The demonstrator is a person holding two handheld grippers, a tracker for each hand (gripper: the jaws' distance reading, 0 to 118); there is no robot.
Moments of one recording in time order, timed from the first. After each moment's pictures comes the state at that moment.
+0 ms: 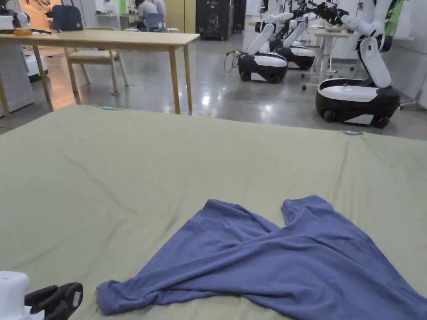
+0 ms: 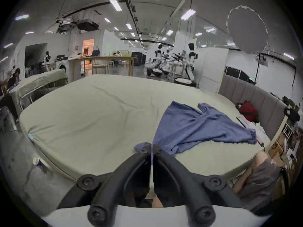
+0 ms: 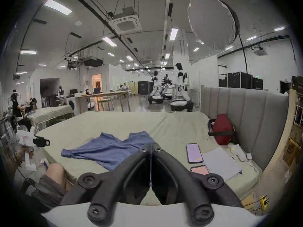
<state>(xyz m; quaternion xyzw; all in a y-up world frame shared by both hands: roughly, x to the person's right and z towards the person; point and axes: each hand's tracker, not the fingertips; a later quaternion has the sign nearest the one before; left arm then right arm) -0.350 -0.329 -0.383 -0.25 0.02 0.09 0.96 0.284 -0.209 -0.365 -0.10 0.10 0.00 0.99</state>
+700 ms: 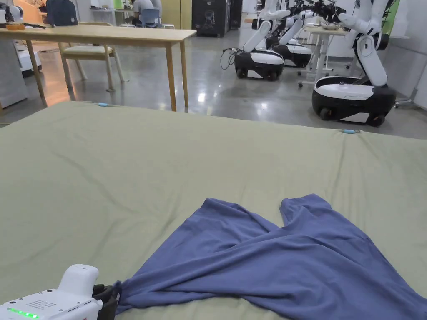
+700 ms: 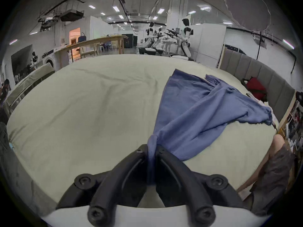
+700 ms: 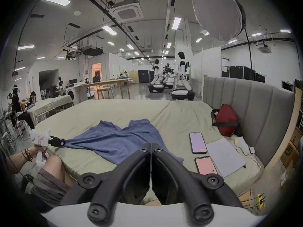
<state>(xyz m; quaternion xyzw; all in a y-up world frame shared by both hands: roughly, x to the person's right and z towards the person) -0.333 -0.399 -0.468 -0.34 -0.02 0.05 0.94 0.260 -0.225 -0.395 -0.18 0.10 0.02 0.98</state>
